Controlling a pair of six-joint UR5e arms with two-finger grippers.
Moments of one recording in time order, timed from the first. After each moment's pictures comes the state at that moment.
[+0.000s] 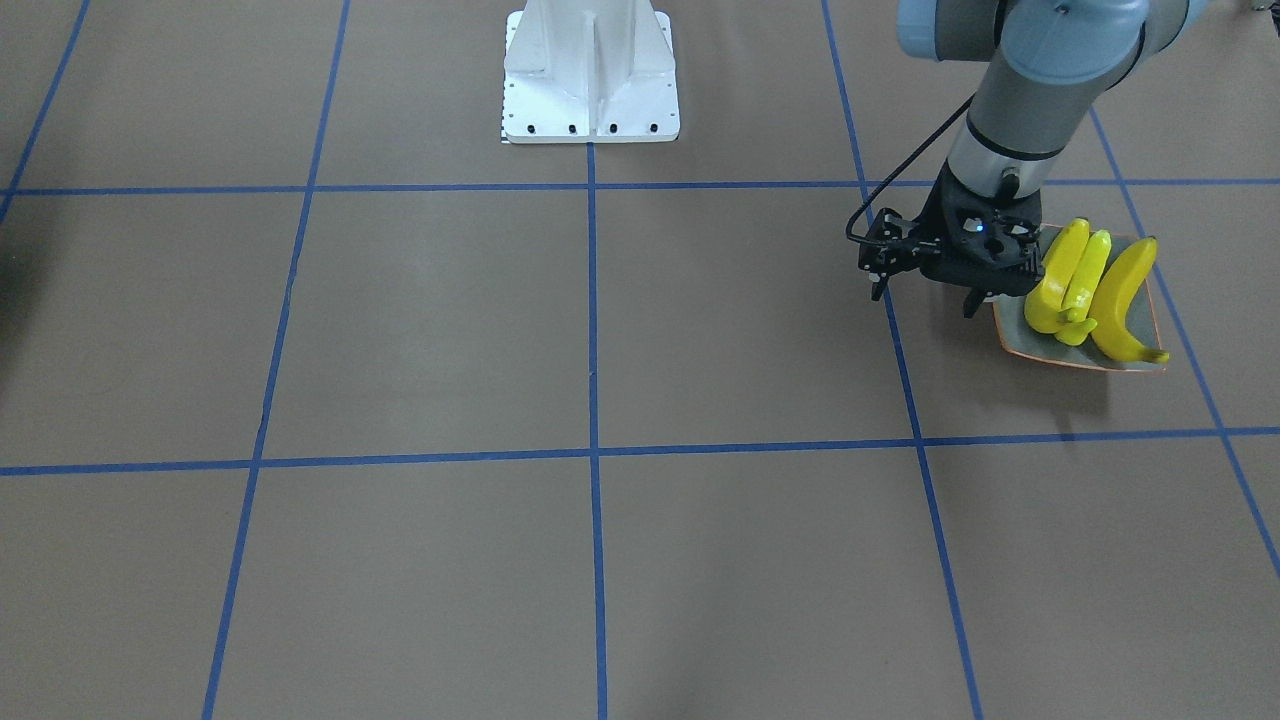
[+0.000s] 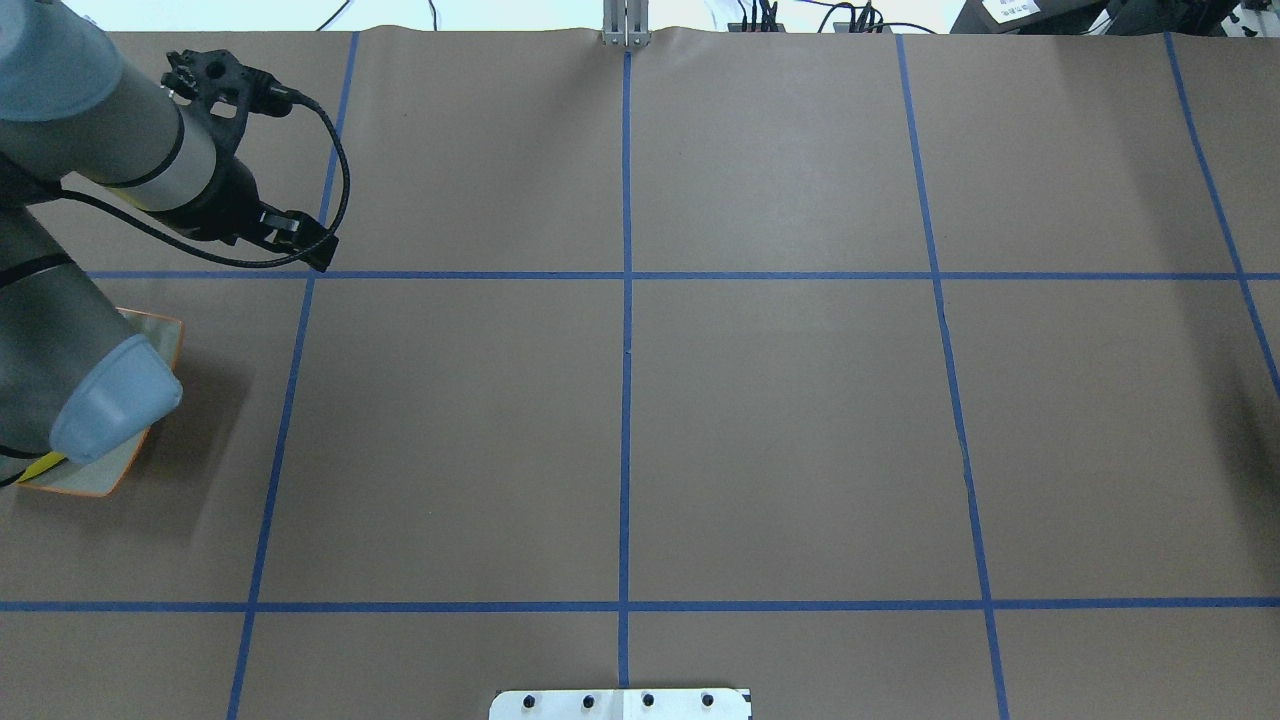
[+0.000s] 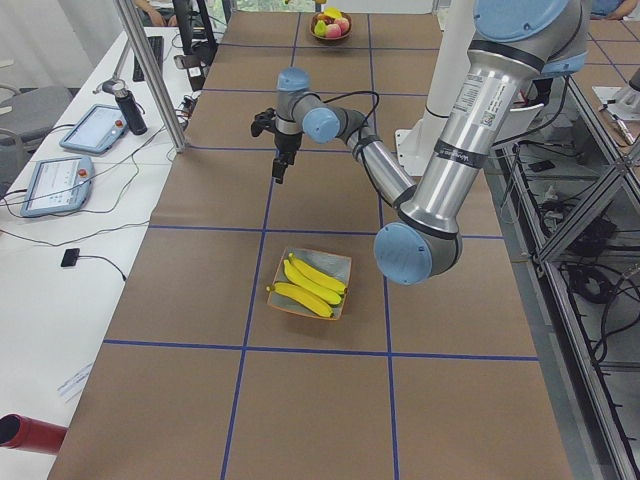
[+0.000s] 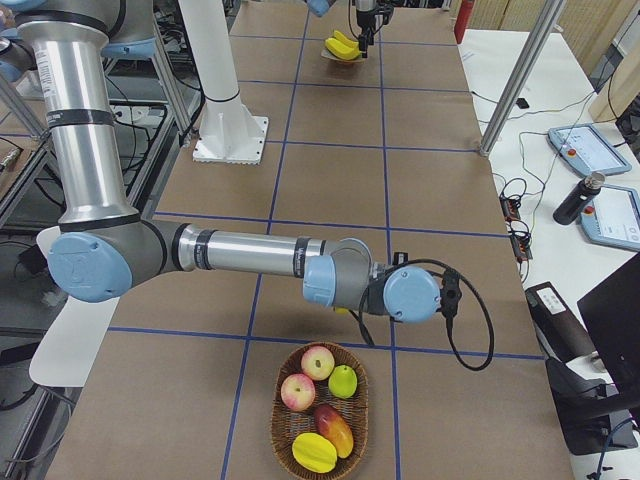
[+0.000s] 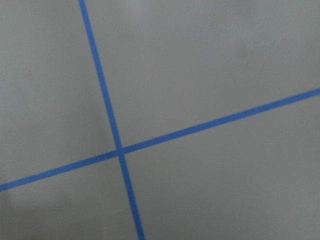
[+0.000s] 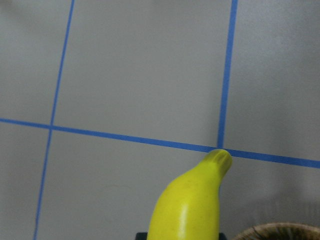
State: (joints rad) left arm -0.87 -2.00 -1.93 -1.51 -2.00 -0.67; right arm 1.66 -1.40 1.45 -1.59 2.88 0.08
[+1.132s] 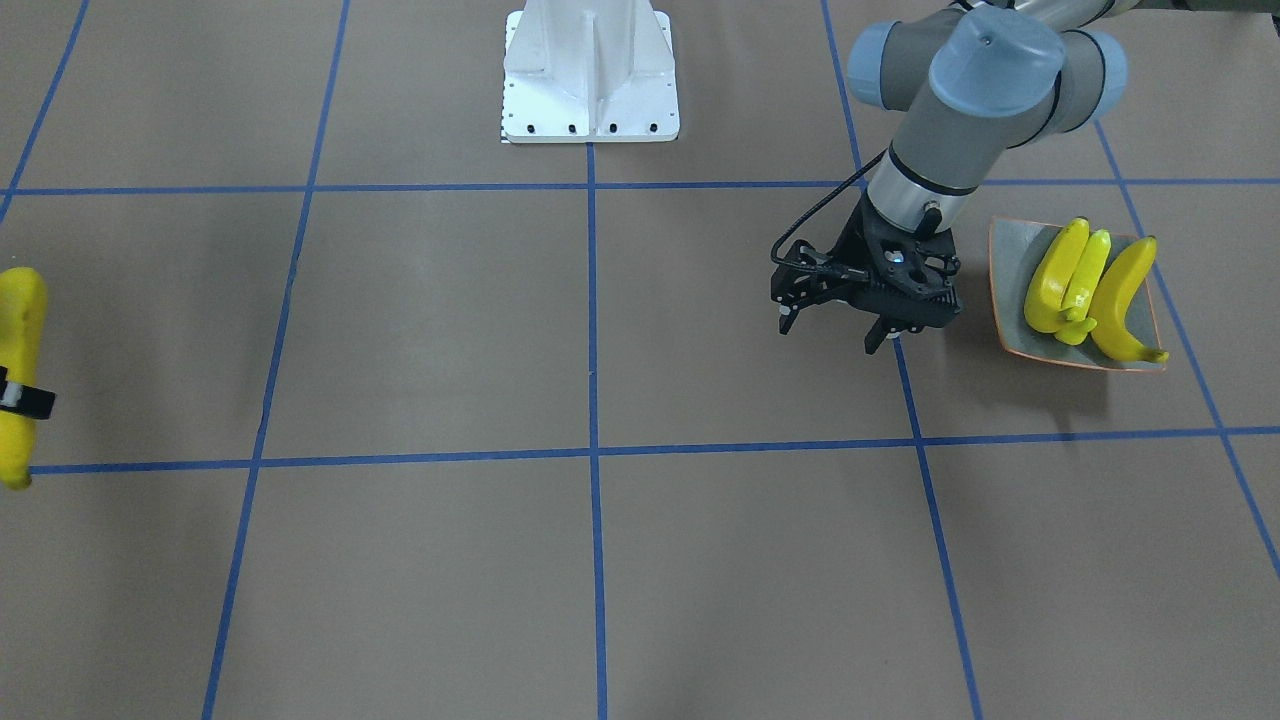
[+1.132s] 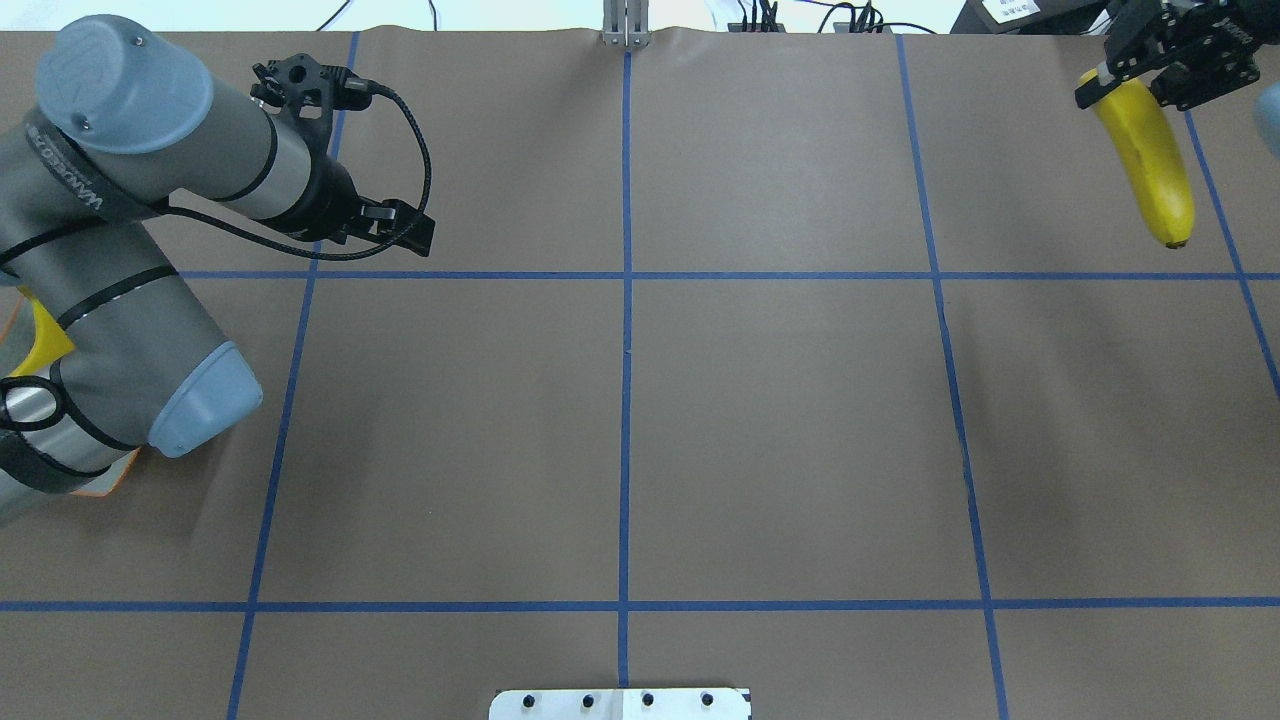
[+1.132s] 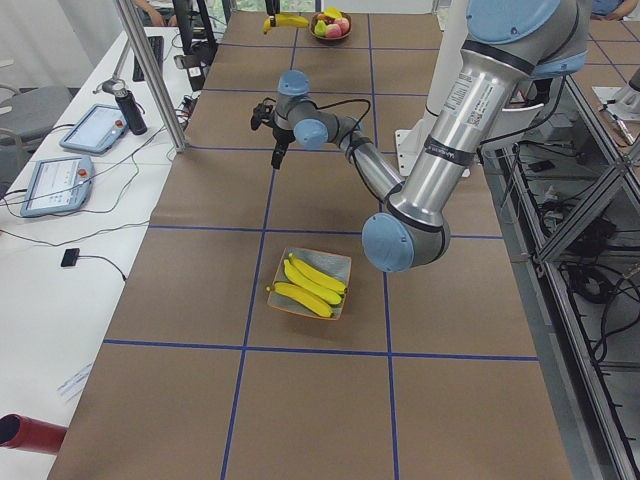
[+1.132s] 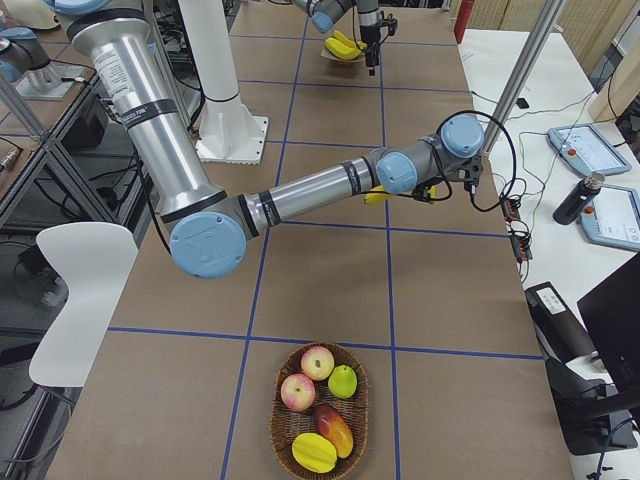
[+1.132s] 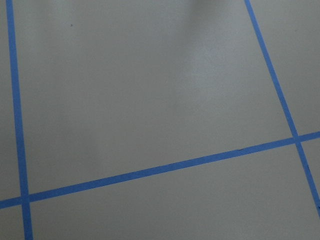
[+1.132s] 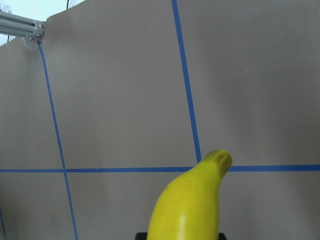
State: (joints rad) left arm -0.81 -2.05 -1.81 -1.78 -2.00 -0.87; right arm 1.31 -1.13 1.55 -1.45 2.68 0.69
